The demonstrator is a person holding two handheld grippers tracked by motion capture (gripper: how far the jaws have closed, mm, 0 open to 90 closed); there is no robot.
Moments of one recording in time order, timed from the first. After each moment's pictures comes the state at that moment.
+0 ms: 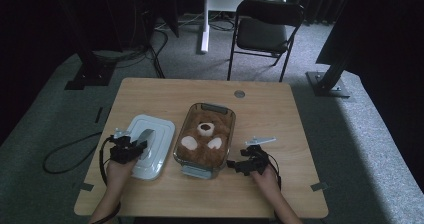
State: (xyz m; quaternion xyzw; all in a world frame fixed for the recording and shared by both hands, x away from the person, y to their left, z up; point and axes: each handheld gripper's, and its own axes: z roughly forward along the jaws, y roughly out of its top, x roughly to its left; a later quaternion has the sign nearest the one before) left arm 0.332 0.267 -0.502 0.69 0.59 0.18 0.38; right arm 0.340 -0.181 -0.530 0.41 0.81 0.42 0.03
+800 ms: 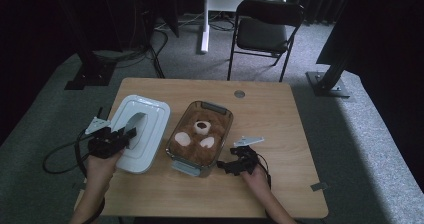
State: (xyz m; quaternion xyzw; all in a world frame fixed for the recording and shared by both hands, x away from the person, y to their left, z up) left arm 0.303 0.276 -0.413 0.68 0.53 0.21 0.46; right arm 0.342 -0.146 -0.530 0.38 0.82 0.43 0.05
